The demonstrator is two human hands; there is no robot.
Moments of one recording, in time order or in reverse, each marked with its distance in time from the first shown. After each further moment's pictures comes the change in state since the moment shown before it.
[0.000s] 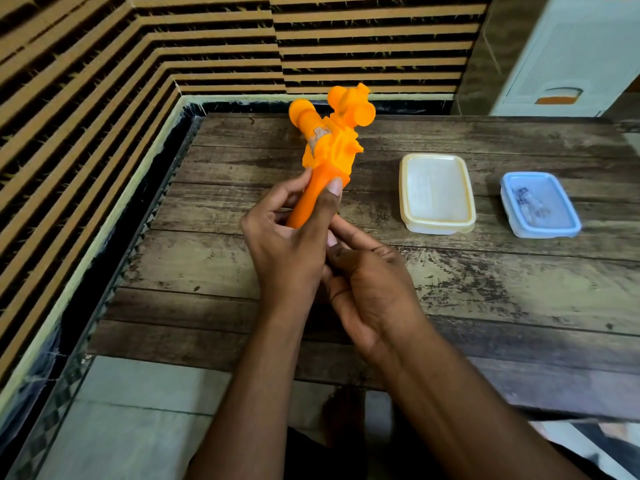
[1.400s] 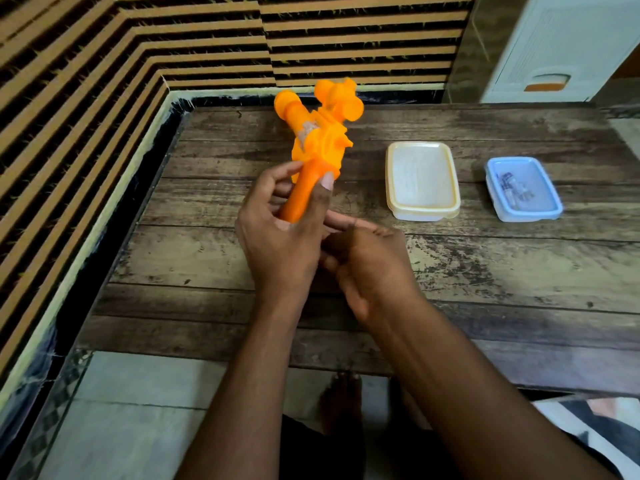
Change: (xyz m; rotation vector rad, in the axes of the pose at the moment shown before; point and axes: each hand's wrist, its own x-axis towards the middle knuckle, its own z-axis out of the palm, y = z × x) left_hand -0.002 -0.005 0.003 0.242 0.016 0.149; right_hand 0.008 -0.013 -0.008 -0.213 0.122 -0.065
